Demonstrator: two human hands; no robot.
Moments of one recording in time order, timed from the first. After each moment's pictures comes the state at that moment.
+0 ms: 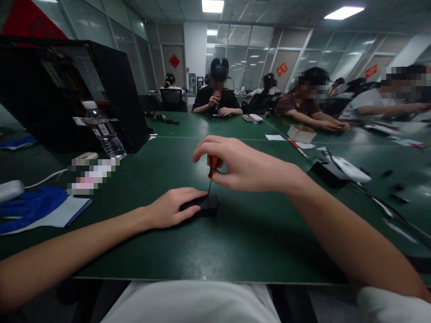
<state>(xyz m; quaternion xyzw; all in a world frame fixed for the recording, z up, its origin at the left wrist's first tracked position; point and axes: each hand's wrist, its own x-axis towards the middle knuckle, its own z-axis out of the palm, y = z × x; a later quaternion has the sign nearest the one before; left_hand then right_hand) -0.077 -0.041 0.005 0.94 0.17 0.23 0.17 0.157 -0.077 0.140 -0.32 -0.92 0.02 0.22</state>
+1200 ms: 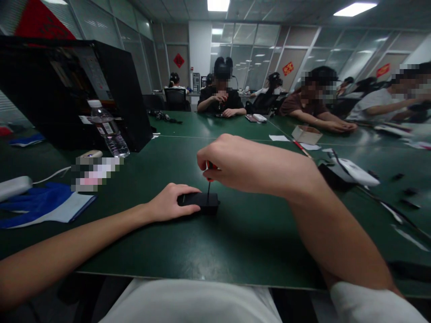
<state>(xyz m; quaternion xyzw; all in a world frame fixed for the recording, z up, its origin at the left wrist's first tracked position) -0.081 -0.034 0.003 0.90 0.29 0.23 0.22 0.144 -0.086 0.164 -0.39 -0.92 -0.05 0.05</state>
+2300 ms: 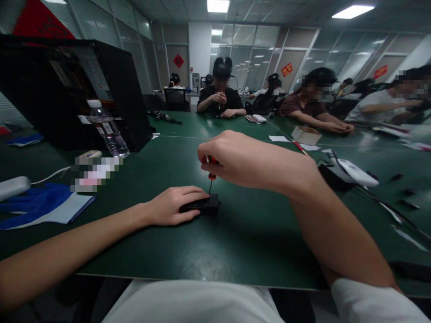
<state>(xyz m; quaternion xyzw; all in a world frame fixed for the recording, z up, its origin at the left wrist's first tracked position) -0.084 -0.034 0.008 0.96 0.13 0.19 0.12 0.146 -0.082 0.164 -0.36 -0.93 -0.05 0.08</state>
